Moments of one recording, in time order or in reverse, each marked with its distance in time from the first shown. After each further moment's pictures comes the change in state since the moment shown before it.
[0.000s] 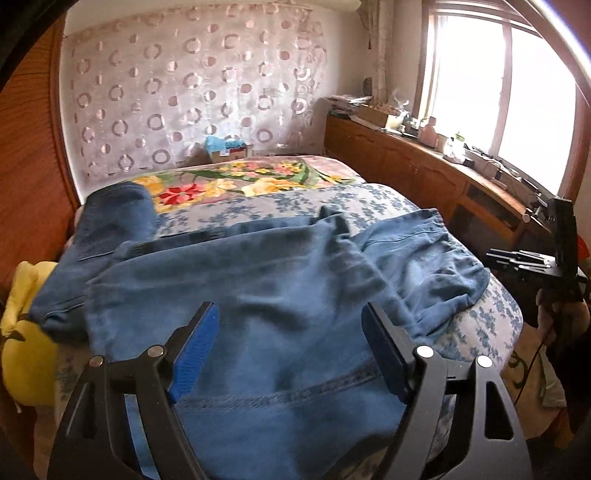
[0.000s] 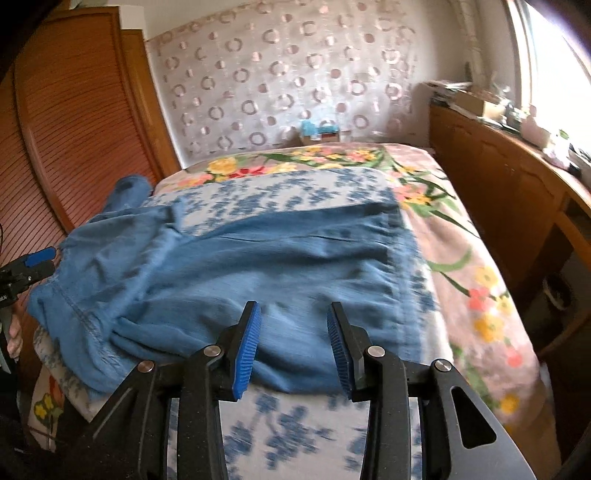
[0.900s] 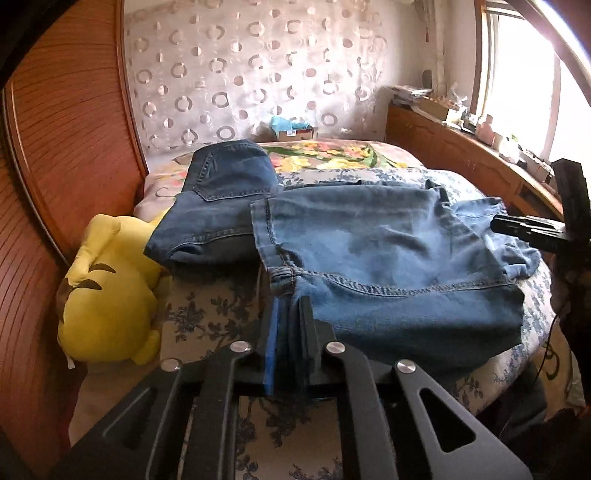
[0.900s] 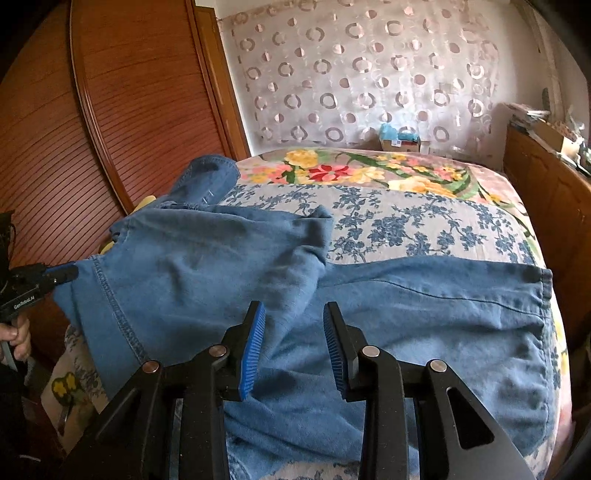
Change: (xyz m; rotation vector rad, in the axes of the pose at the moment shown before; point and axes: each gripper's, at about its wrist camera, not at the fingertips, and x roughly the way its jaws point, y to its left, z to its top) left arm -0.067 0.102 -0.049 -0.086 0.064 0.204; right arm 0.068 0.121 0.050 -0.161 0.008 0.225
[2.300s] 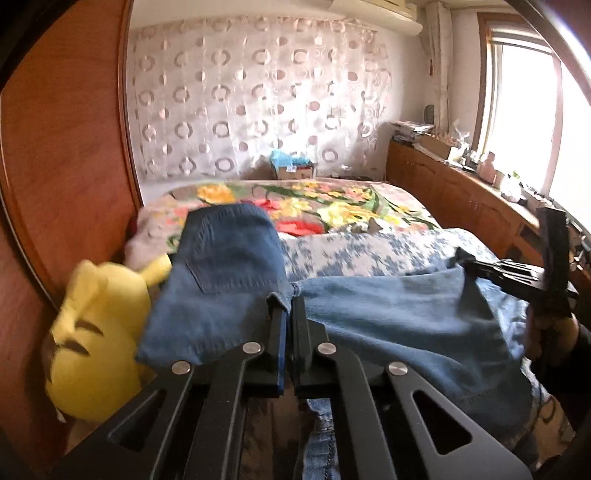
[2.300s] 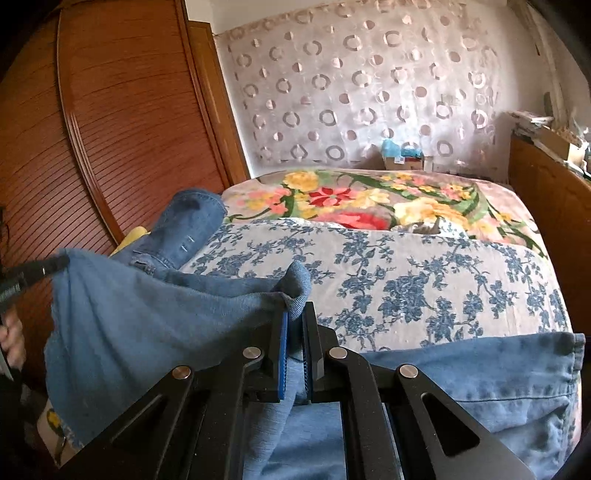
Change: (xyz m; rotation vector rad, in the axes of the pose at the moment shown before) left arm 0.039 0.022 0.085 -0.028 -0.131 -0.009; right arm 0.083 -0.017 0.059 0.012 -0.048 0.005
